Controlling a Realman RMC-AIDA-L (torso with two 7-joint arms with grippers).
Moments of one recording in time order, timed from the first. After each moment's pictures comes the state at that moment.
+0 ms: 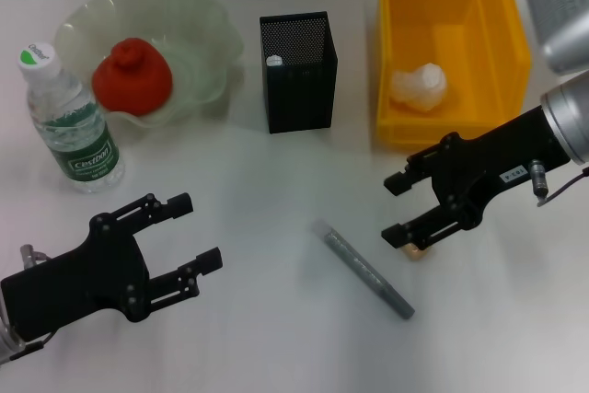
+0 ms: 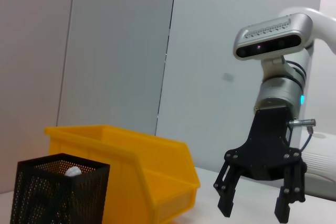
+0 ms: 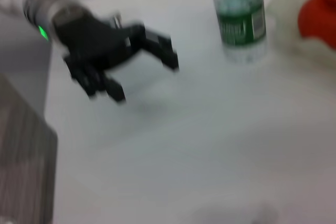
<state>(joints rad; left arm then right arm) -0.30 -2.04 0.61 0.27 1.87 1.73 -0.76 0.67 2.05 -1.08 -0.96 -2.24 -1.68 1.78</state>
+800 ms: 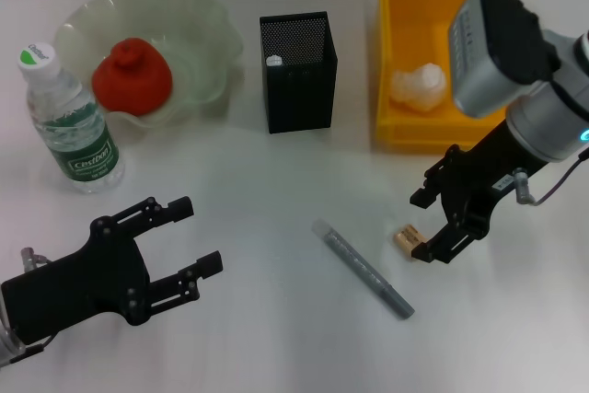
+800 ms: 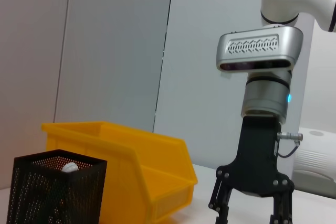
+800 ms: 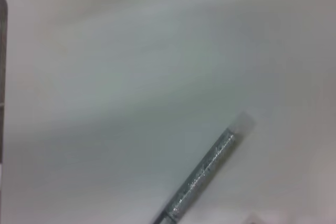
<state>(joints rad) -0.30 -2.04 0.61 0.27 1.87 1.73 -0.76 0.76 2.08 -1.27 -1.03 -2.51 -1.65 1.90</state>
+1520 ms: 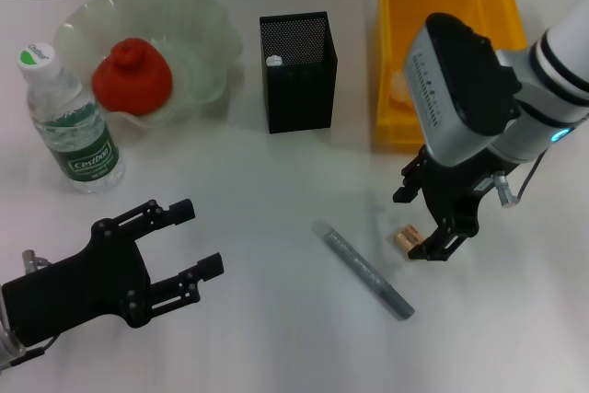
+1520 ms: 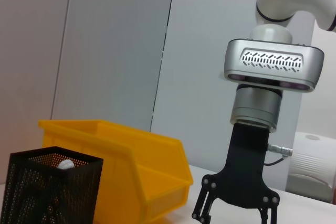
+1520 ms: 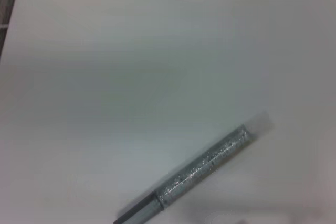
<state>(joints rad) -0.29 -2.04 0.61 0.27 1.87 1.73 -0.79 0.80 2.09 -1.44 -1.02 -2.53 -1.57 1.74</state>
